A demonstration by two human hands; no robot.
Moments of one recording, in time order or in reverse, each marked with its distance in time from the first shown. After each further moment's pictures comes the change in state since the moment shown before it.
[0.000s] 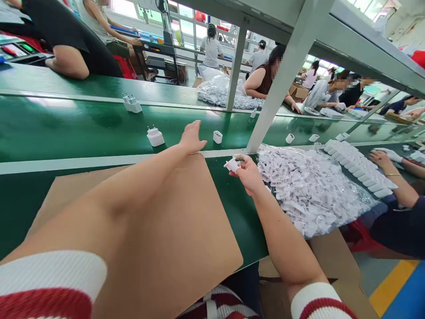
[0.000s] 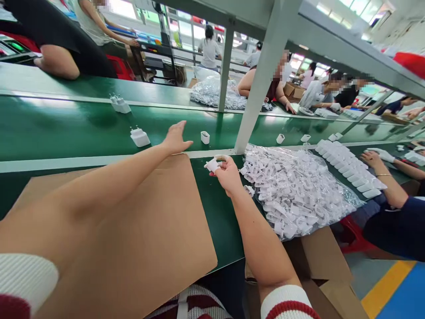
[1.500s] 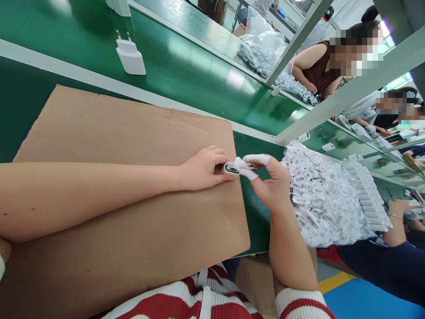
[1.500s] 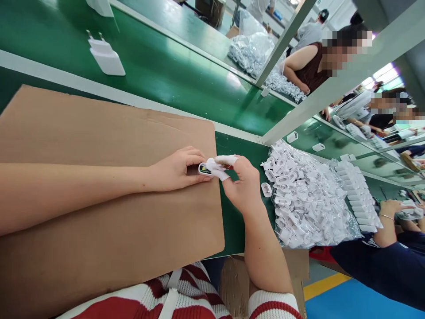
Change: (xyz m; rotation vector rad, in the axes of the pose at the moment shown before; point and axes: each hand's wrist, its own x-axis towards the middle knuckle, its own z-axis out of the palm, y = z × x) left_hand -0.212 0.045 -0.033 -0.601 -0.188 0.235; right_hand -0.056 -0.016 0.022 -0.790 -0.248 -0.675
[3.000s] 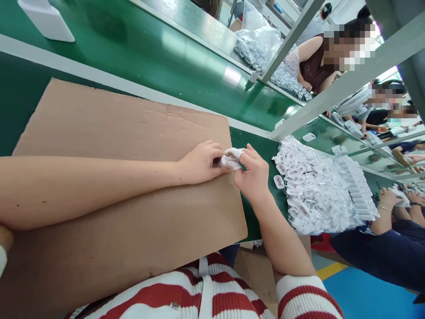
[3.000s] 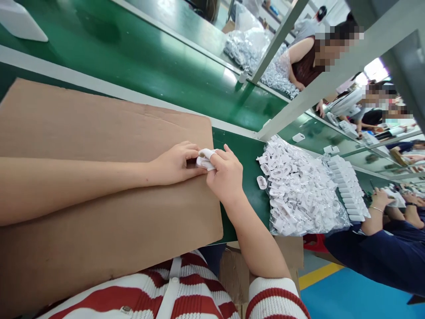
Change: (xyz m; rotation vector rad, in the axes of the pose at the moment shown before) left_hand -0.001 0.006 0.005 0.102 0.052 -0.006; right_hand 0.002 -0.008 0.025 -0.346 -0.078 -0.080
